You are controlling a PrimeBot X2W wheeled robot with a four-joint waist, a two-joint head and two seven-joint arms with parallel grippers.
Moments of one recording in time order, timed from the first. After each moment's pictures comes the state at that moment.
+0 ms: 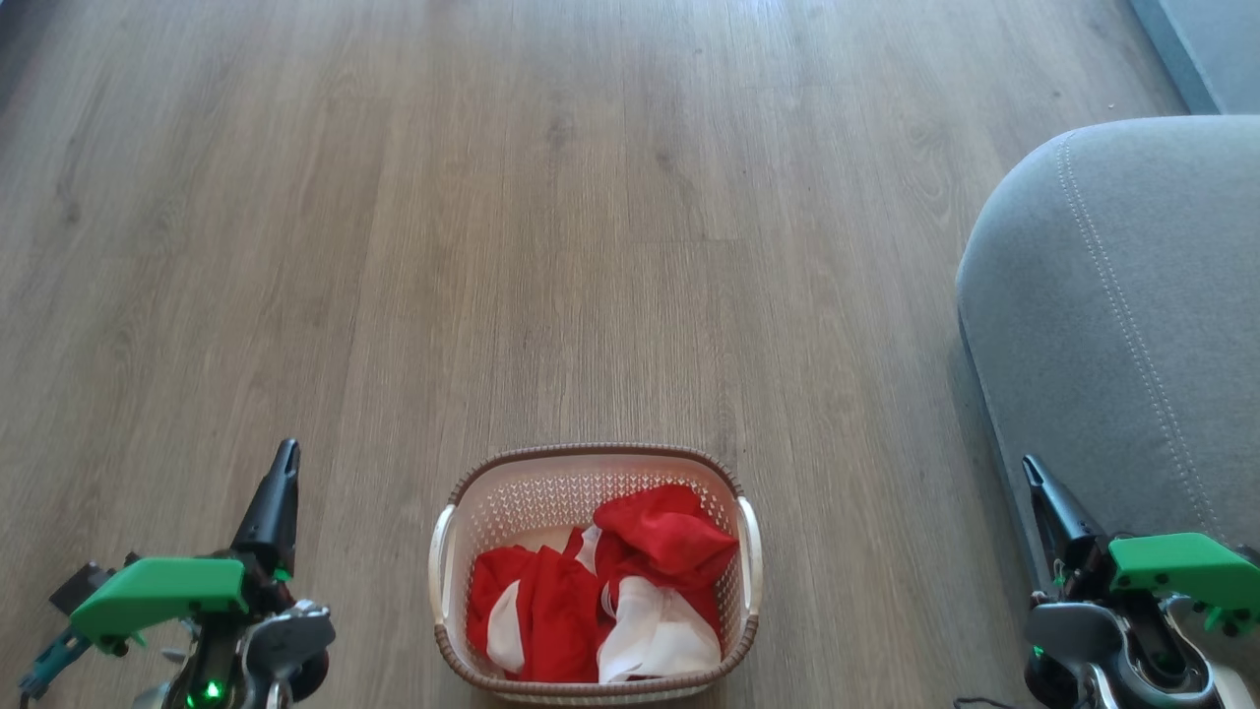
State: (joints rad) left arm -0.05 0.04 0.08 0.28 -1.60 -0.12 0.11; right arm -0.06 -0.04 -0.13 0.28 1.62 0.12 0.11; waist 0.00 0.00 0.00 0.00
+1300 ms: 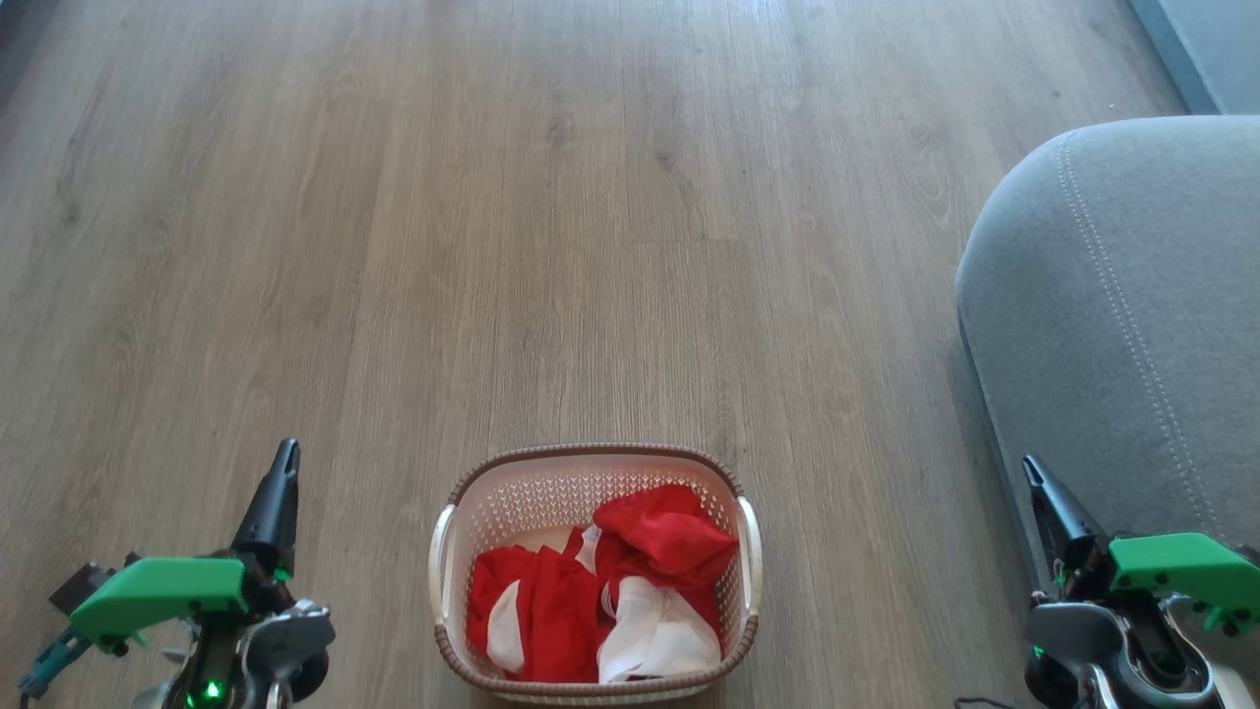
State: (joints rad) left arm -0.05 0.04 0.08 0.28 -1.60 -0.12 0.11; right arm -0.06 -0.04 -0.13 0.28 1.62 0.12 0.11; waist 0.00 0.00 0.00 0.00
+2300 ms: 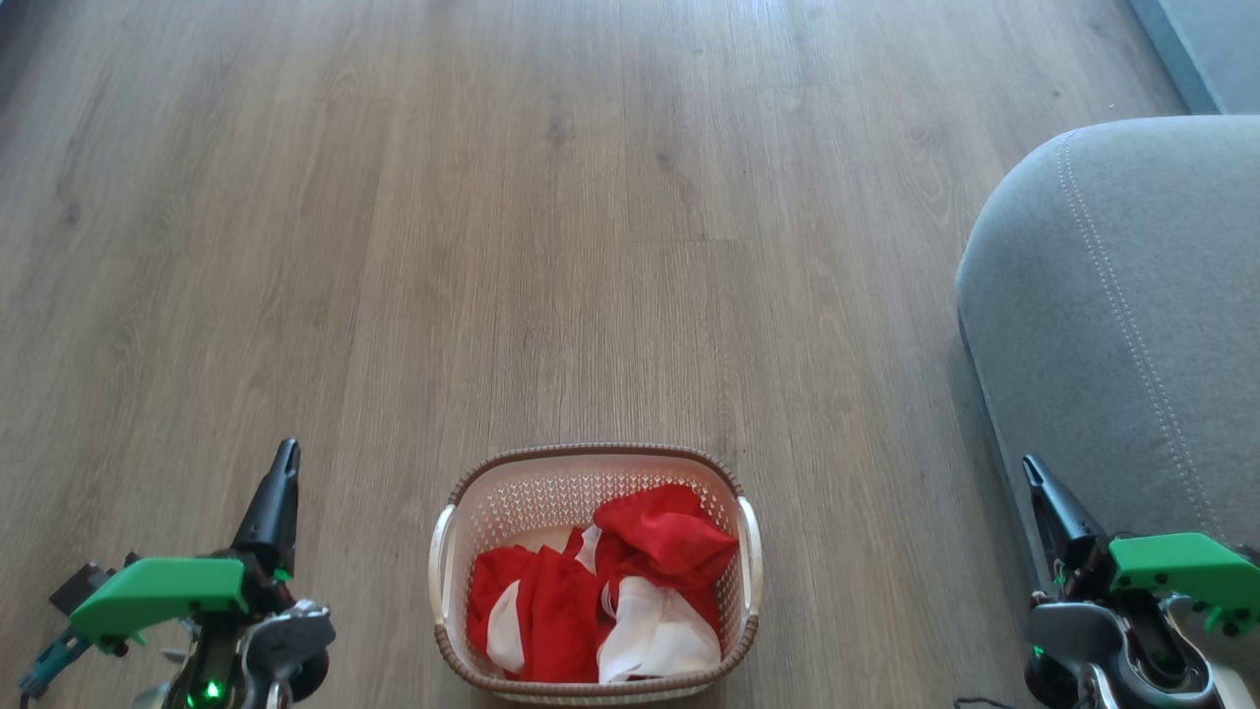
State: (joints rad) left arm -0.05 0.04 0.08 0.28 -1.60 -0.12 0.11; right arm -0.06 -0.04 -0.13 0.28 1.62 0.12 0.11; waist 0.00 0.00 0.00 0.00
